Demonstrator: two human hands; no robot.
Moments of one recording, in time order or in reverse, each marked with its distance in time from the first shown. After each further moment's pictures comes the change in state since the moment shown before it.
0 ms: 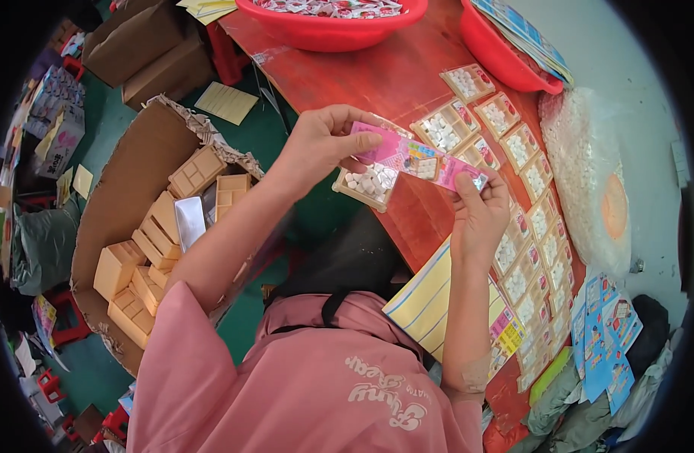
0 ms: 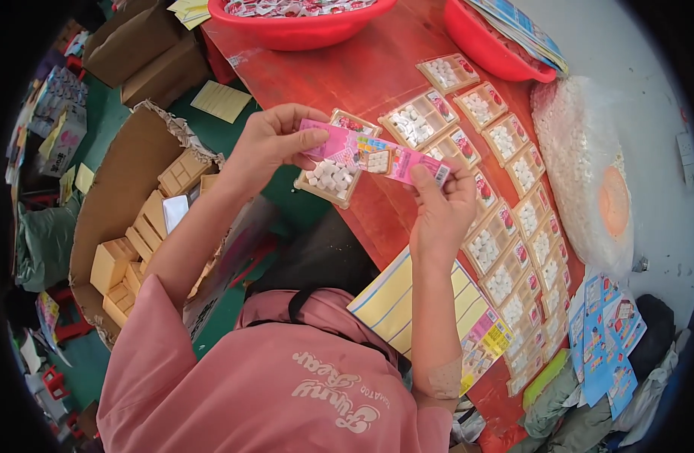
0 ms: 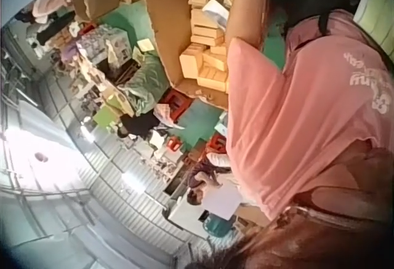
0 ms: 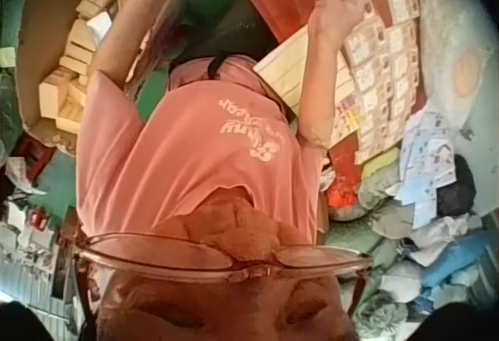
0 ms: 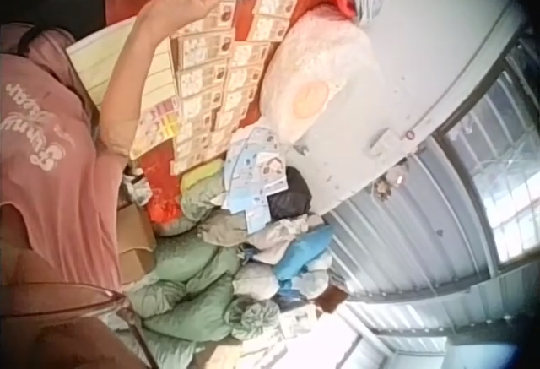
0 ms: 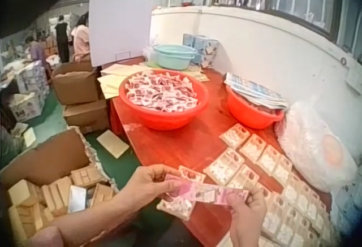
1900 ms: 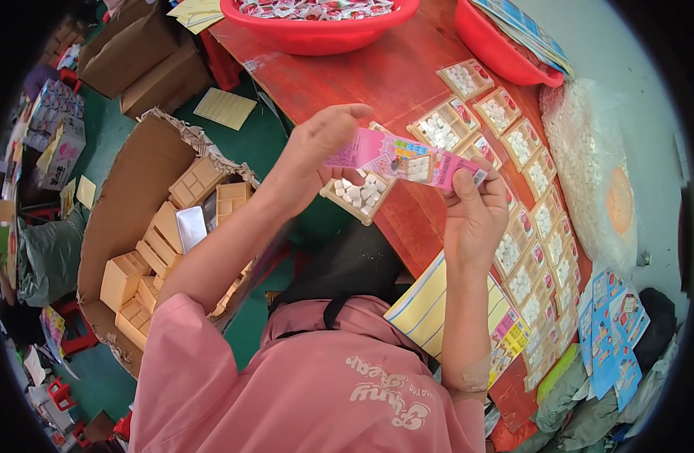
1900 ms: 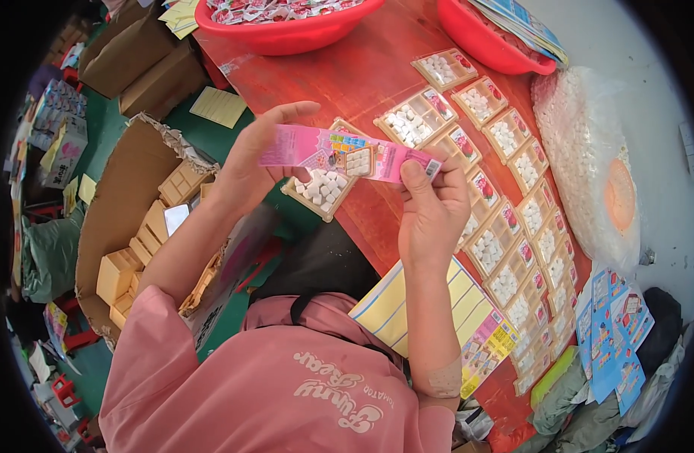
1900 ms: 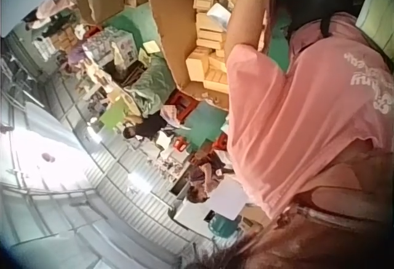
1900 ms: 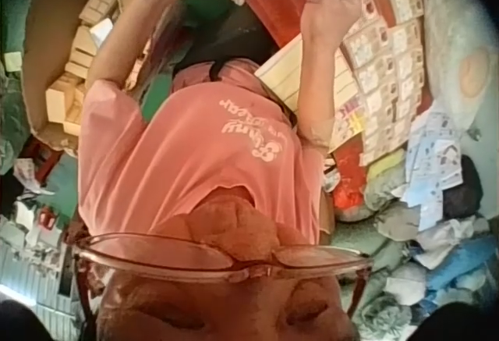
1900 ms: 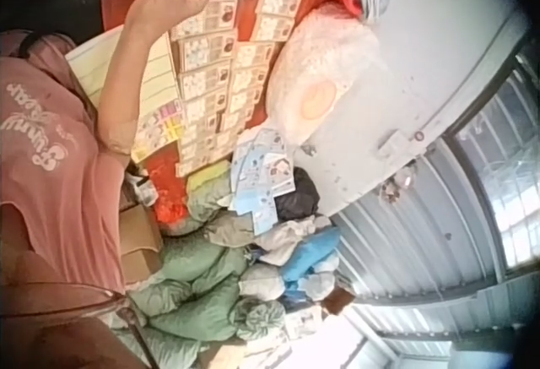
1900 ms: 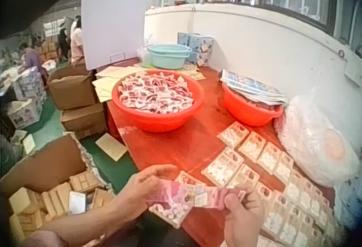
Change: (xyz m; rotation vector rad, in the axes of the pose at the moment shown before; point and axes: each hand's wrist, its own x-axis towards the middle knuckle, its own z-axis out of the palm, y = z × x) left_hand -0.002 -0.004 -0.001 -0.301 -0.093 0.066; right_hand 0.000 -0.001 0.008 0.166 -0.141 0.027
